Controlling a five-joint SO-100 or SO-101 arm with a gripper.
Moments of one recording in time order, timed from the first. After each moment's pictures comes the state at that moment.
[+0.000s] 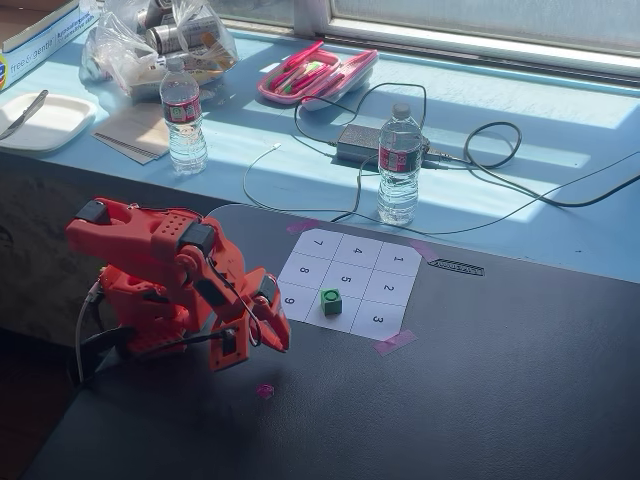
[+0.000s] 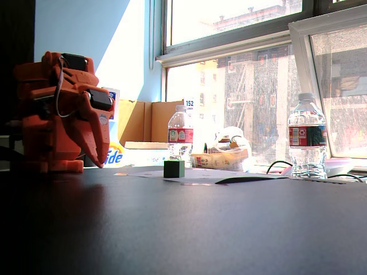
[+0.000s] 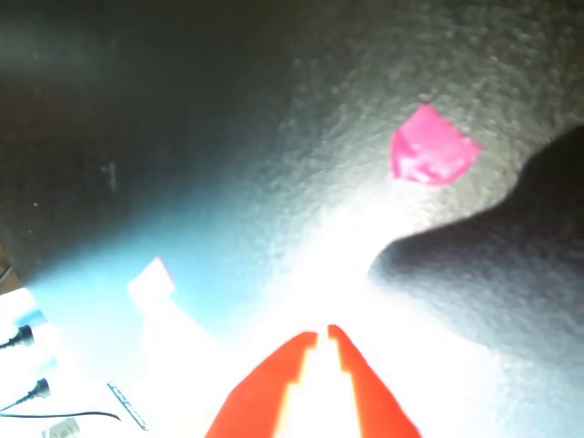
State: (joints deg) arm 2.5 181.9 173.1 46.6 -4.2
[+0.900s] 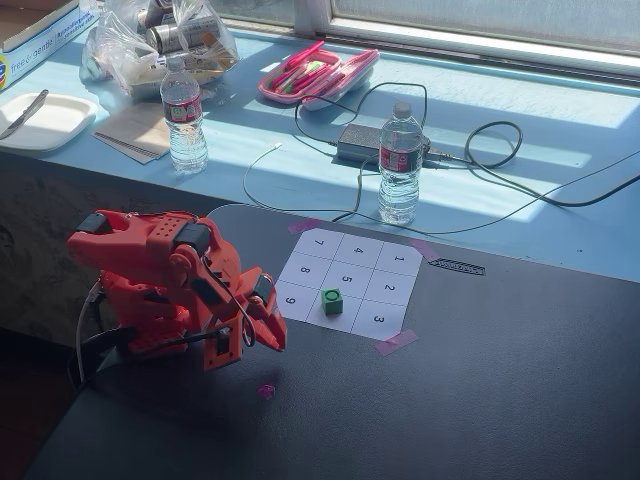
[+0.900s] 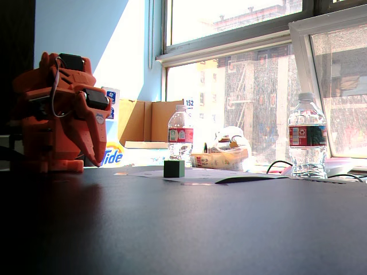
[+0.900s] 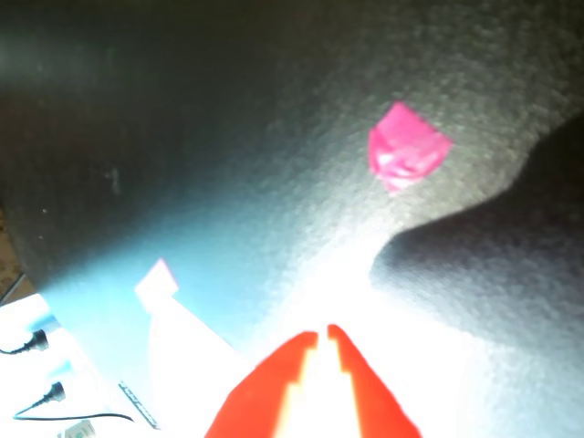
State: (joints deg) arm 3.3 188.8 174.4 53.3 -3.3
